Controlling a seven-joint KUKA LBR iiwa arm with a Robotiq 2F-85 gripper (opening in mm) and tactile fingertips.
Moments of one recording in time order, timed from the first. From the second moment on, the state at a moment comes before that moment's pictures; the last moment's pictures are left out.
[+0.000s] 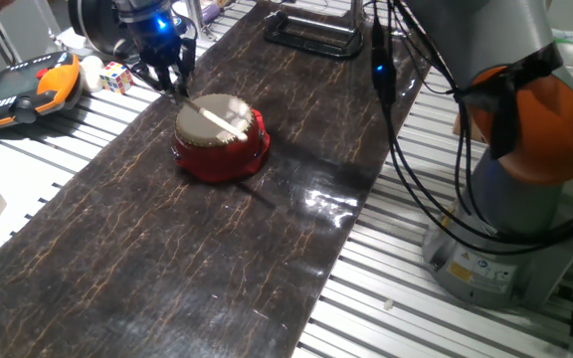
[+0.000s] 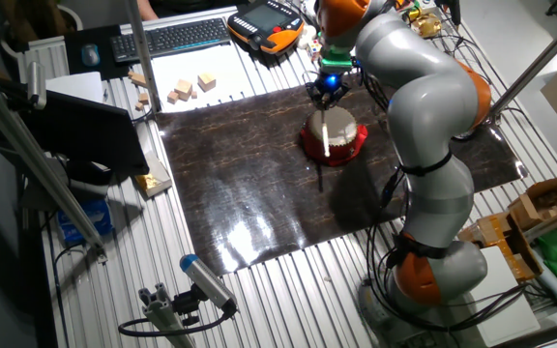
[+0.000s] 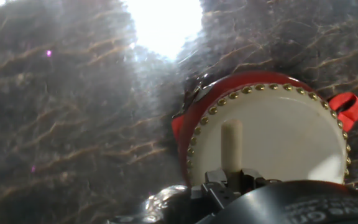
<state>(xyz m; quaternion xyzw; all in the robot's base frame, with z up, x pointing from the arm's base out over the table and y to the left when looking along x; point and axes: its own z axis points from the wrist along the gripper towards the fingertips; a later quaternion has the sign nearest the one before) 0.615 0.025 0.201 -0.12 -0.99 -0.01 0.11</state>
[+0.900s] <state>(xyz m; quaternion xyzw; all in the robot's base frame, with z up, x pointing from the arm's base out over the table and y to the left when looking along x) 0.606 0.068 0.187 -0.11 -0.99 -0.03 0.10</state>
